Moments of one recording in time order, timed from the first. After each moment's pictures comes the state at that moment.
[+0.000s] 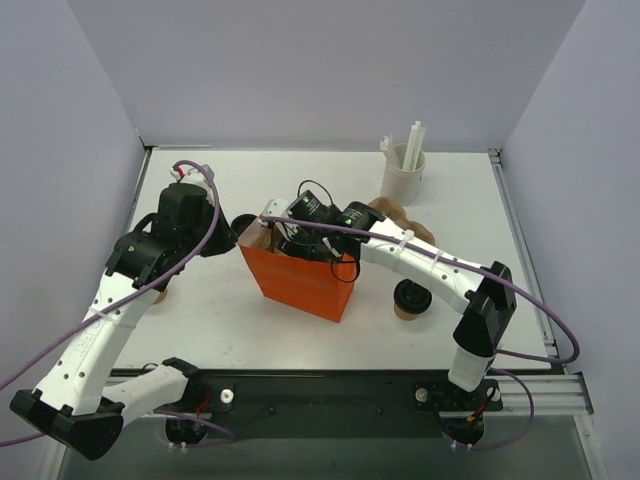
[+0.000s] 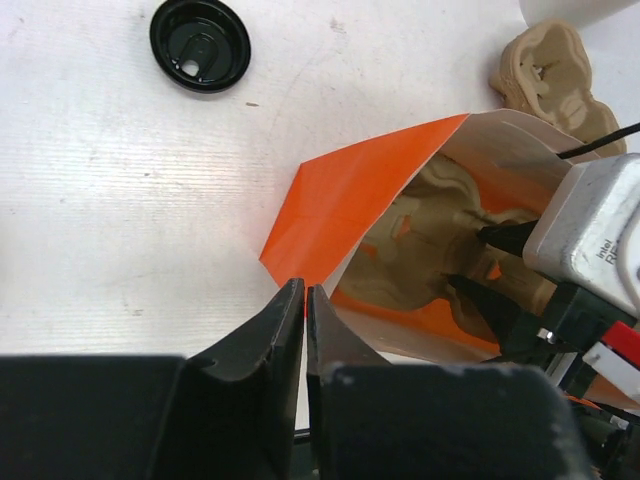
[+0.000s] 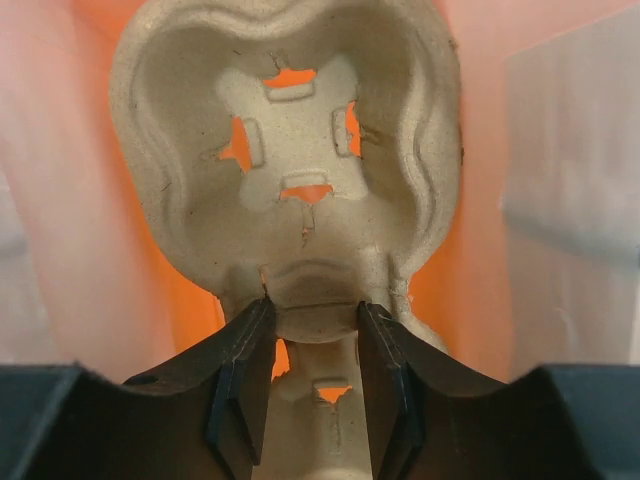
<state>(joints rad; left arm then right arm) -0.44 1.07 1.31 -0.92 -0.11 -0.56 0.94 1.74 1.65 -0.86 0.08 -0.24</state>
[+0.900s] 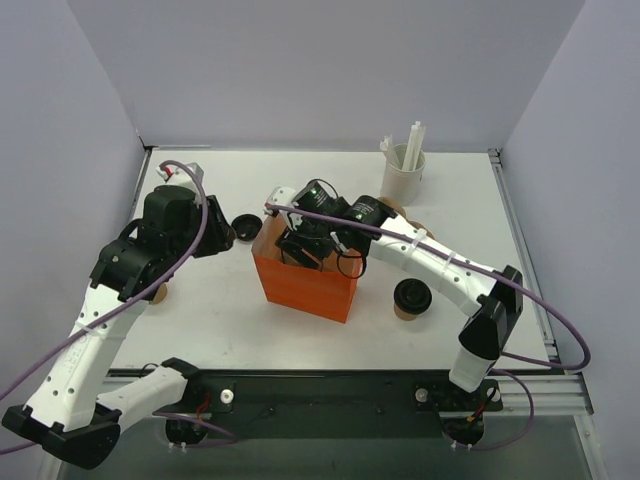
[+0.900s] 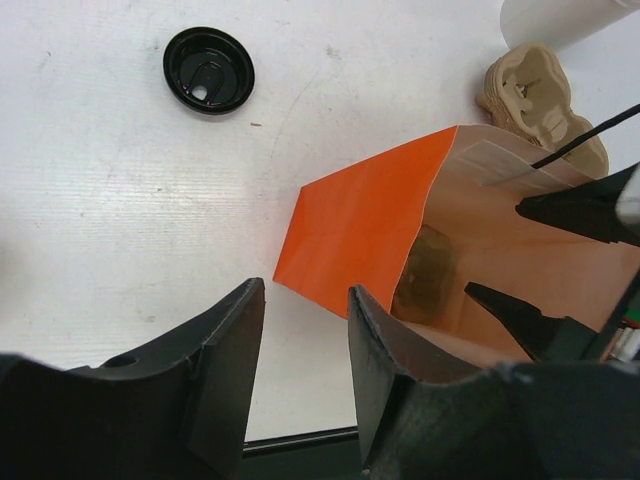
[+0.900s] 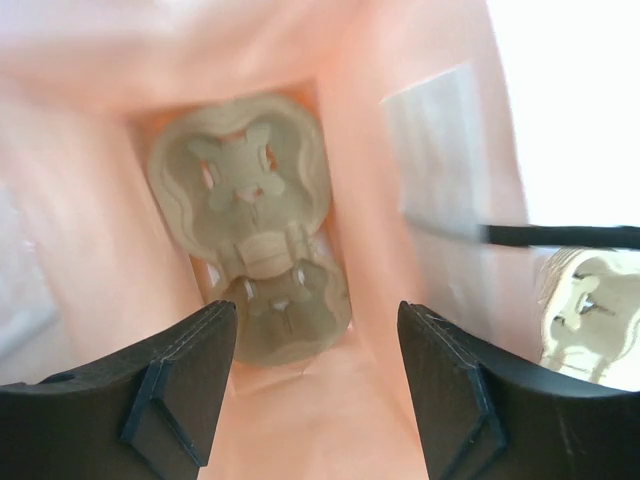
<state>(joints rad) -0.44 1.01 1.34 -0.95 -0.16 -0.55 0.93 1.72 1.69 -0.89 0.11 -0.20</state>
